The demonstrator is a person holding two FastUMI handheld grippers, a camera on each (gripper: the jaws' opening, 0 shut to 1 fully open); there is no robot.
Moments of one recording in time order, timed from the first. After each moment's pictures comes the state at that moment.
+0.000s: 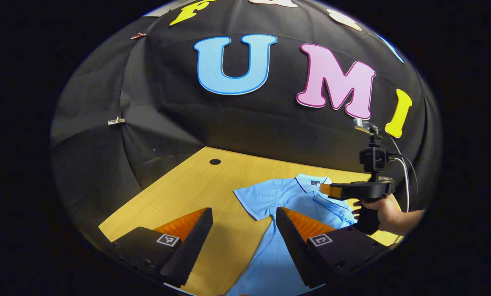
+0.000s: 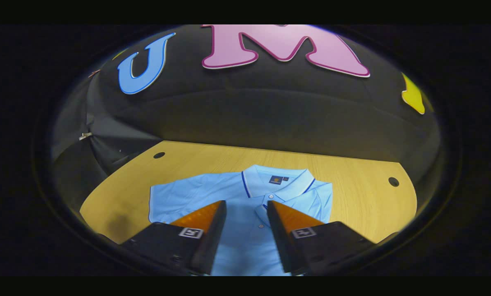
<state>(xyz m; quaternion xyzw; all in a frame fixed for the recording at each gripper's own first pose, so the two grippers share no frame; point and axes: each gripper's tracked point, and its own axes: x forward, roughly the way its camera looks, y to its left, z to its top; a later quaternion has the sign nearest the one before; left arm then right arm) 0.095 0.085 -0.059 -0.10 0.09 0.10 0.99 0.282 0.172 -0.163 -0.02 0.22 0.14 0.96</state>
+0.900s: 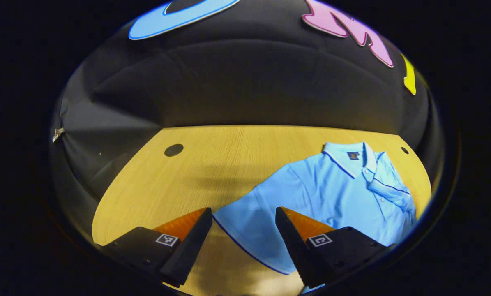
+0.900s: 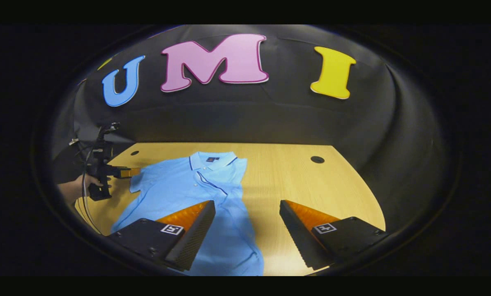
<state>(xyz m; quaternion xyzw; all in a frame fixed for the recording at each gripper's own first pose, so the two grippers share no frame) 0.351 0.124 -0.174 -0.02 0.22 0.04 0.97 0.145 -0.012 -0.159 -0.01 0.23 0.02 0.97</state>
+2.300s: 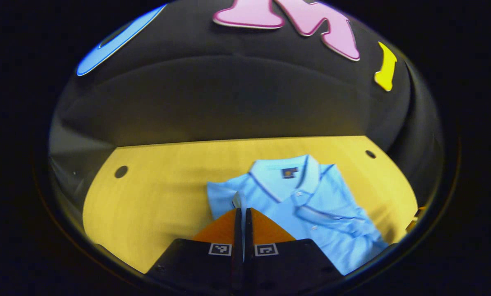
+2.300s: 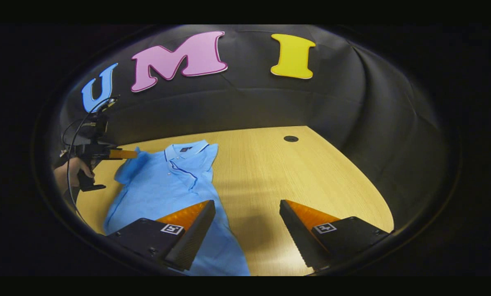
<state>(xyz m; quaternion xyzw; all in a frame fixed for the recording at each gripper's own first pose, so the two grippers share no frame) 0.354 -0.070 -0.099 -0.01 0.20 -0.10 0.97 0.110 -0.066 -0.184 0.05 0.24 -0.04 0.97</state>
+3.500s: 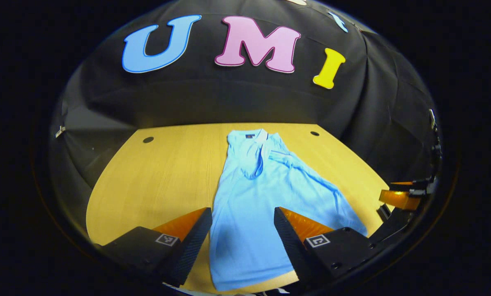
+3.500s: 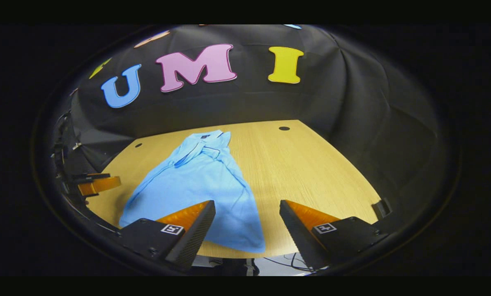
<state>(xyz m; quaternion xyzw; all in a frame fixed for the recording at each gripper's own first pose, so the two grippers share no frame) 0.016 -0.015 -0.153 -0.01 0.20 -0.12 0.97 -0.074 -0.024 -0.172 0.05 0.26 -0.04 0.96</state>
